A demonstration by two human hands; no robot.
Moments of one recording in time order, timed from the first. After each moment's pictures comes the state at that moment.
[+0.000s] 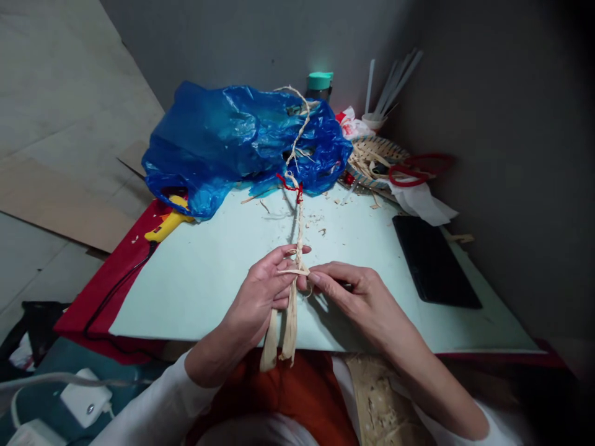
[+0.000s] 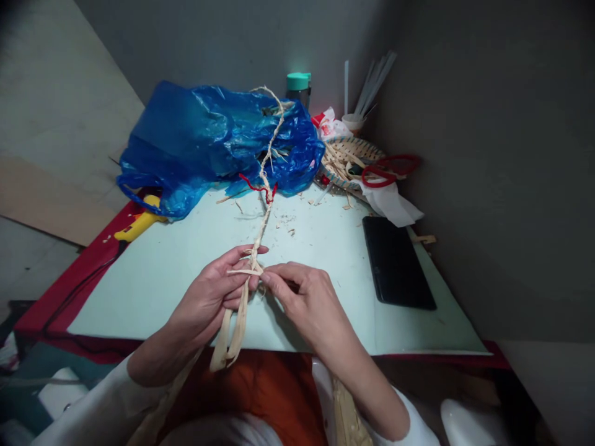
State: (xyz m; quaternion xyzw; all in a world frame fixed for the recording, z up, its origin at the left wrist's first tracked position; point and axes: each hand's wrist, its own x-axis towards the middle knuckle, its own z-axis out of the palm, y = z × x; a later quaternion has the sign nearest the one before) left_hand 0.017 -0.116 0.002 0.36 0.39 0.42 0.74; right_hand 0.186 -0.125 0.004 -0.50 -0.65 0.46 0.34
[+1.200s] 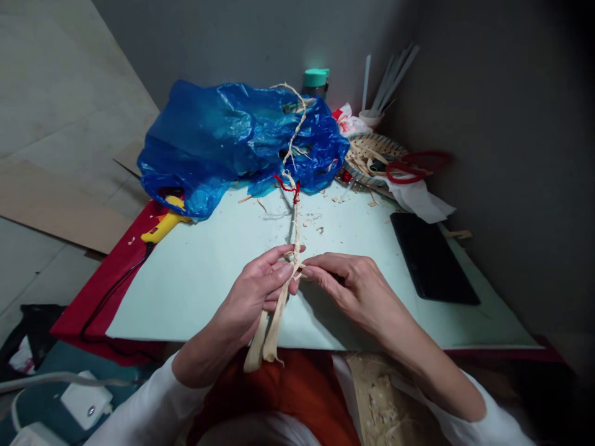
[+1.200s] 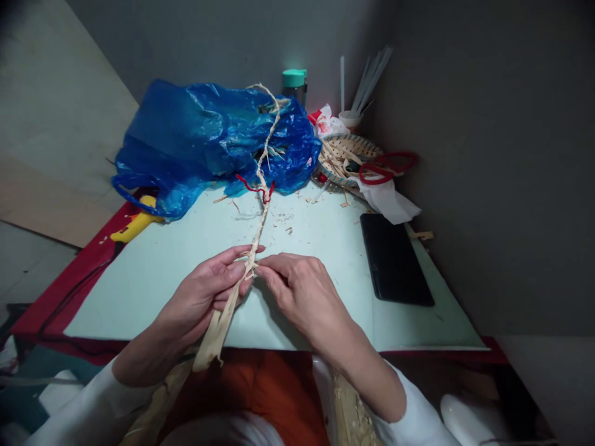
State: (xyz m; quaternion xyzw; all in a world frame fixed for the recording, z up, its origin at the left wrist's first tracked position) left_hand 0.009 -0.114 0.006 0.34 0.39 0.38 0.76; right_hand 0.188 -0.115 0.010 -0.48 -0.76 0.32 0.29
